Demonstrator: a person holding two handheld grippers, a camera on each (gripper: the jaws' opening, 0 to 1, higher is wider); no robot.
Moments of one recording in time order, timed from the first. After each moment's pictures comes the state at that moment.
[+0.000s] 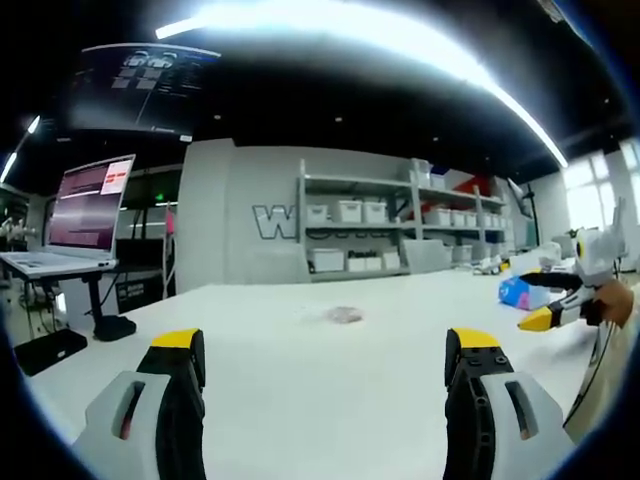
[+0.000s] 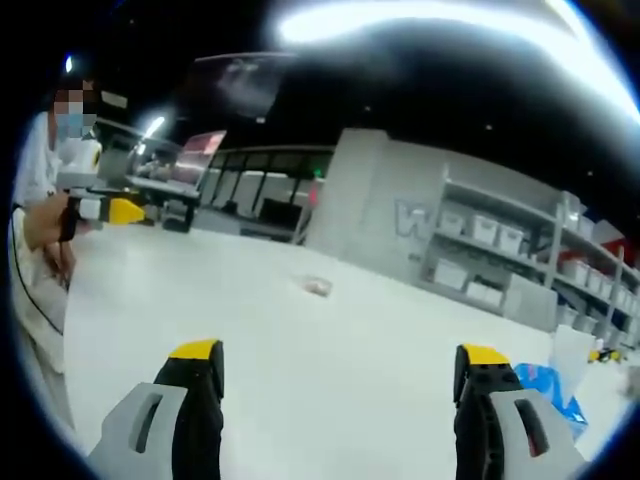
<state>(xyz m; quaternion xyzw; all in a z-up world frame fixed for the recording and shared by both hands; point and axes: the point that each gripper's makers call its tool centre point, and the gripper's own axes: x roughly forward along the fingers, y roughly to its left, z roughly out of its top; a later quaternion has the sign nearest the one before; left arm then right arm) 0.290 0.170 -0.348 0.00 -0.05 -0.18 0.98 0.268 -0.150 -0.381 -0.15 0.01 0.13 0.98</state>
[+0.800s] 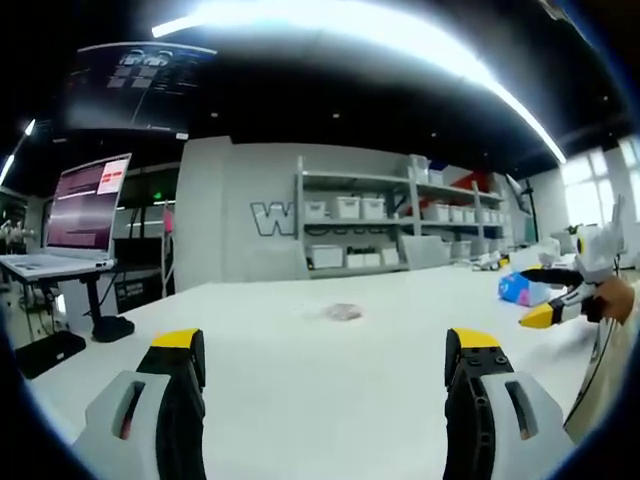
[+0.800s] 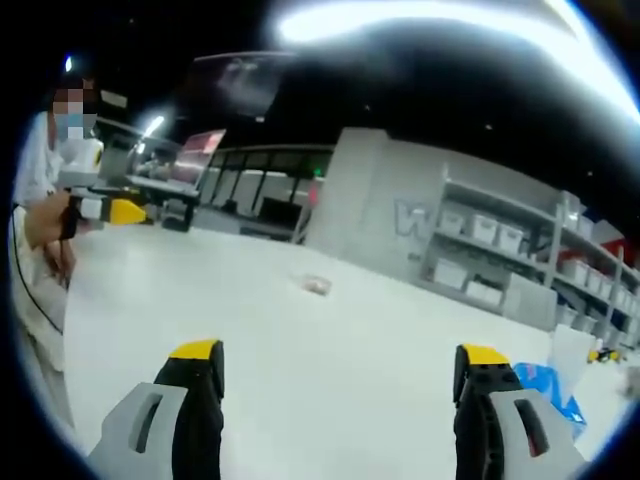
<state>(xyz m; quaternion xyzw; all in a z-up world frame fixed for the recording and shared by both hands) 0.292 0.168 -0.351 0.00 -0.04 -0.19 0.98 0.268 -0.151 -0.382 -0.15 0.01 0.13 0.98</state>
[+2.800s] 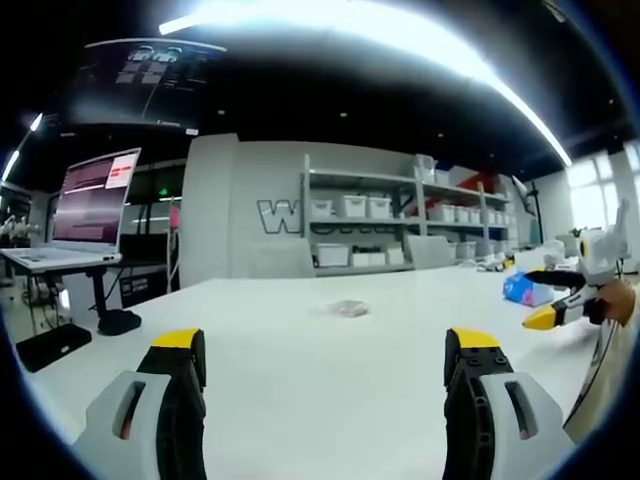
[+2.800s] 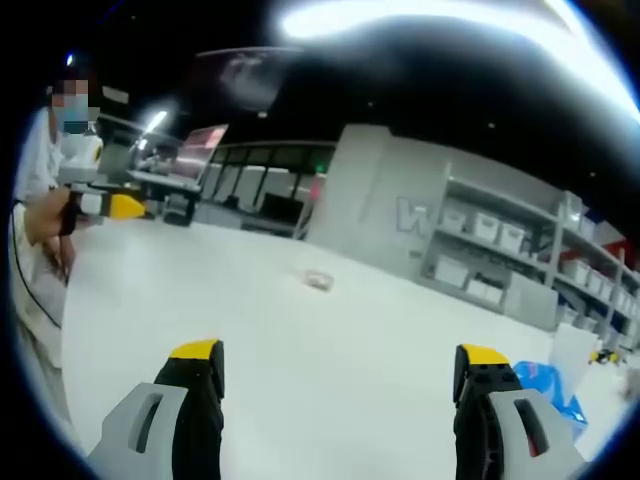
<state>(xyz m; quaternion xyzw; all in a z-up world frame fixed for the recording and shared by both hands) 0.292 0.179 -0.356 -0.01 -0.04 -0.17 0.98 0.269 -0.150 -0.388 -0.16 0.02 0.13 0.98</state>
